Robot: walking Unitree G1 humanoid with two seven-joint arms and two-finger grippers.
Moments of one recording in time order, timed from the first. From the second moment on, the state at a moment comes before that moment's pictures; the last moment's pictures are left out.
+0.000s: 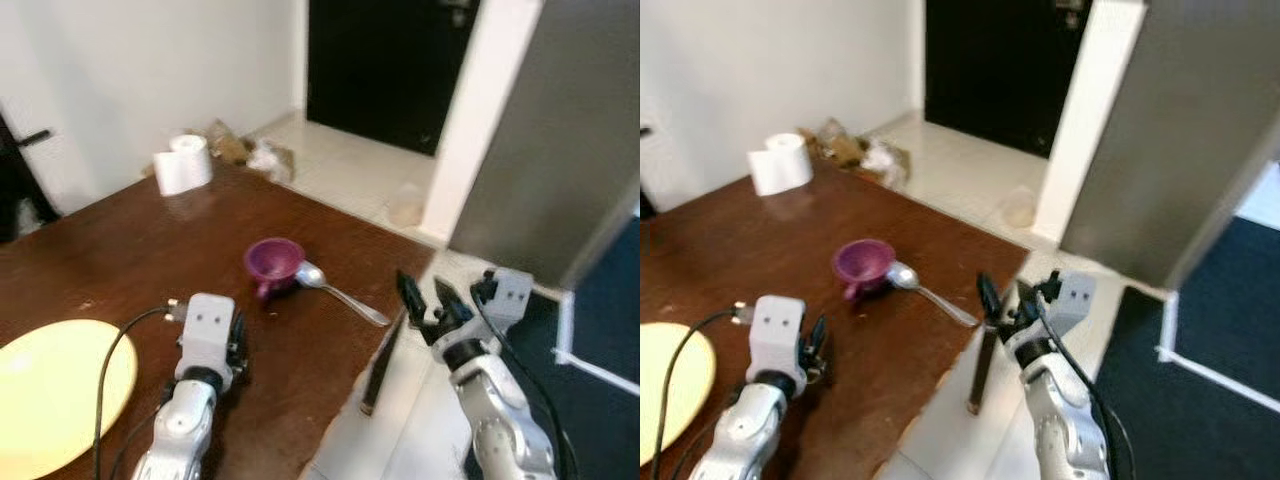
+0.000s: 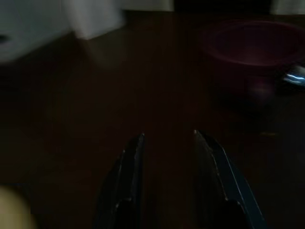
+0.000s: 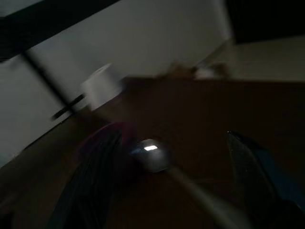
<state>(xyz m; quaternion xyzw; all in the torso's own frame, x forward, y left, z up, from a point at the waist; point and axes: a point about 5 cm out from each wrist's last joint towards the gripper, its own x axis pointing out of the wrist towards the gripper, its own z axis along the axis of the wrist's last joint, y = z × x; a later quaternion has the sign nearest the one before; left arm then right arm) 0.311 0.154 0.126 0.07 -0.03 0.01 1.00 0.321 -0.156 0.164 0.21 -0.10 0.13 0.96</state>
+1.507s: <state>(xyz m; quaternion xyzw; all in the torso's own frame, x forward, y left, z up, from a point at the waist) 0.324 0.164 0.135 0.08 -0.01 0.00 1.00 0.328 -0.178 0.156 0.20 -0.07 0.04 0.98</state>
